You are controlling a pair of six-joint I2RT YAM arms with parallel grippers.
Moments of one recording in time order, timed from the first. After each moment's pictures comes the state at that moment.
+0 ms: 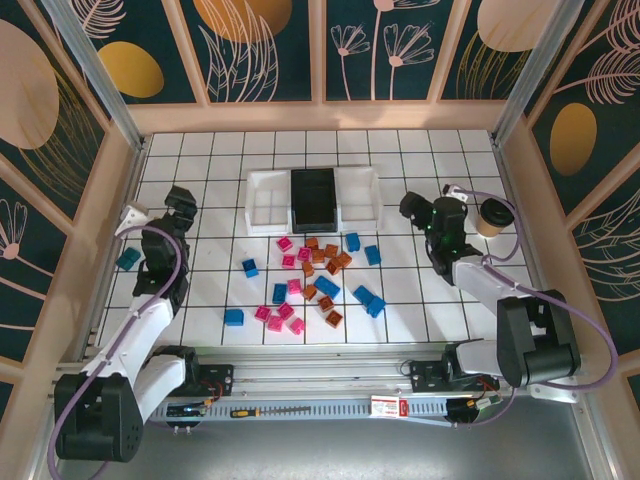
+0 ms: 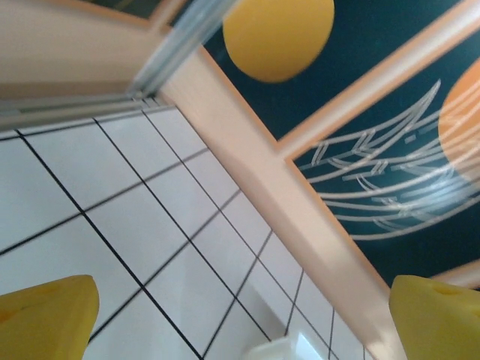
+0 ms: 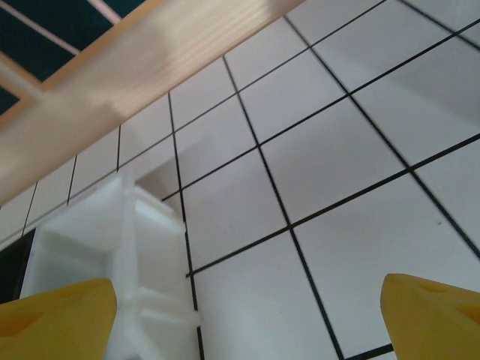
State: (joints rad) left arm -0.07 0.97 0.48 0.30 -0.33 -0.90; right arm 0.22 1.30 0.57 0.30 0.13 0.59
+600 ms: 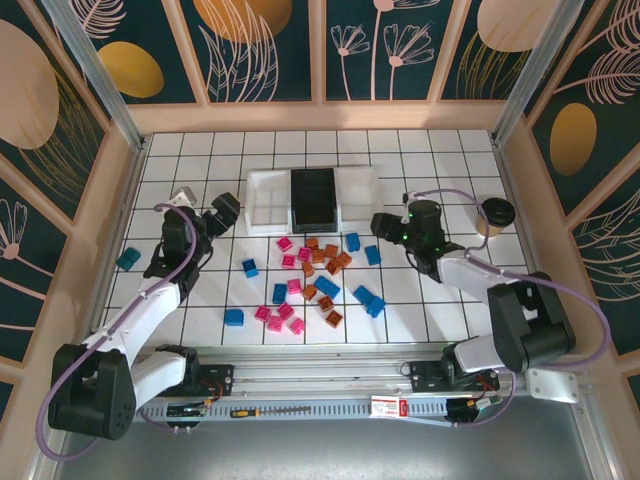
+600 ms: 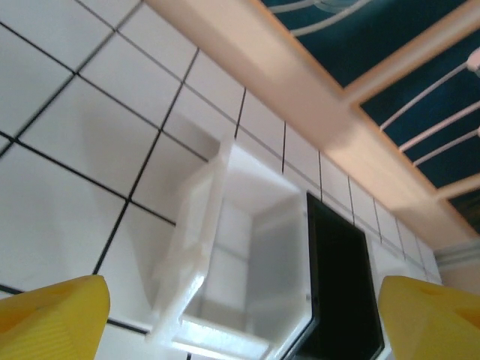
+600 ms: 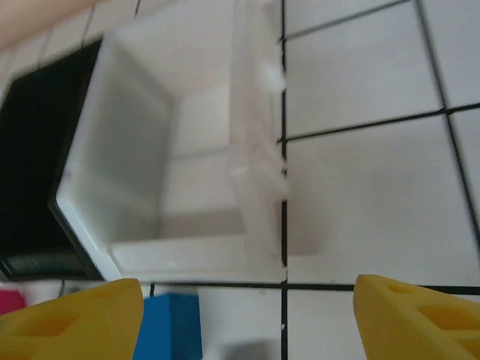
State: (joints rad) left arm -0.19 1.10 0.55 0.17 0.03 -0.81; right arm 0.37 1.43 0.63 0.18 -0.07 0.46
